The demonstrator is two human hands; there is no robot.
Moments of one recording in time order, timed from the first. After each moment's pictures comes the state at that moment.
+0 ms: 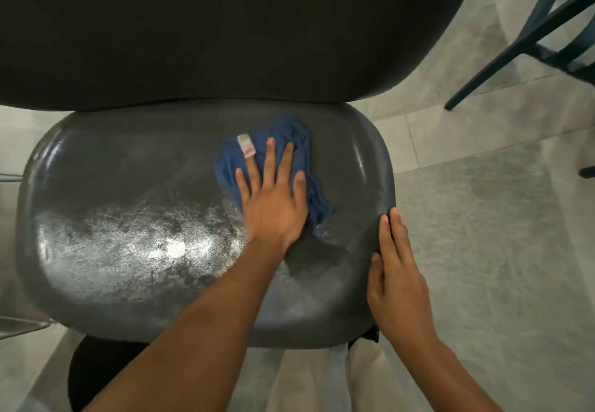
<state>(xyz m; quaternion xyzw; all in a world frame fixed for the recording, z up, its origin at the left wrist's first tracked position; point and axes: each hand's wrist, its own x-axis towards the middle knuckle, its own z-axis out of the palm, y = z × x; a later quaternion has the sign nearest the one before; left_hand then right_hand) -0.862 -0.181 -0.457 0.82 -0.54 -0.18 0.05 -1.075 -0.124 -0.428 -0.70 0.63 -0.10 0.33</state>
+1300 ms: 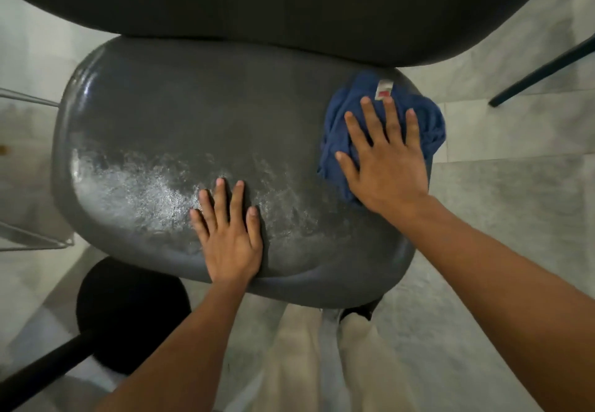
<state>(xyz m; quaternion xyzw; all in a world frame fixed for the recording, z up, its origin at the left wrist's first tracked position) -0.828 -0.014 -0.470 0.91 -0.38 -0.16 0.02 -1.002 -0.241 -0.437 -0.90 0.41 0.12 0.07</state>
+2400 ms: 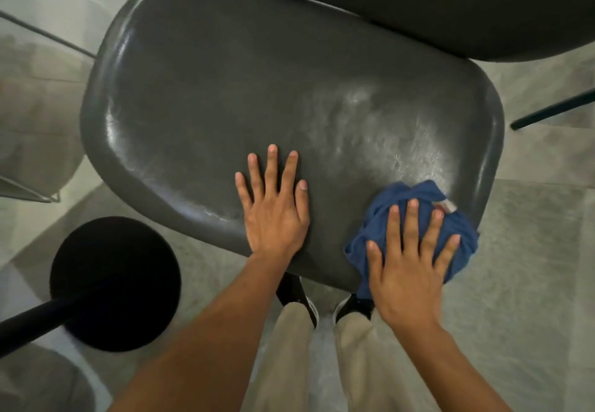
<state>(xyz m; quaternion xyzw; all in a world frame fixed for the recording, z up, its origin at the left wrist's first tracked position) -0.826 -0.008 -0.477 0.91 -0.38 -0.16 0.06 -1.036 -0.052 -0.446 -0.85 0.51 0.12 0.08</state>
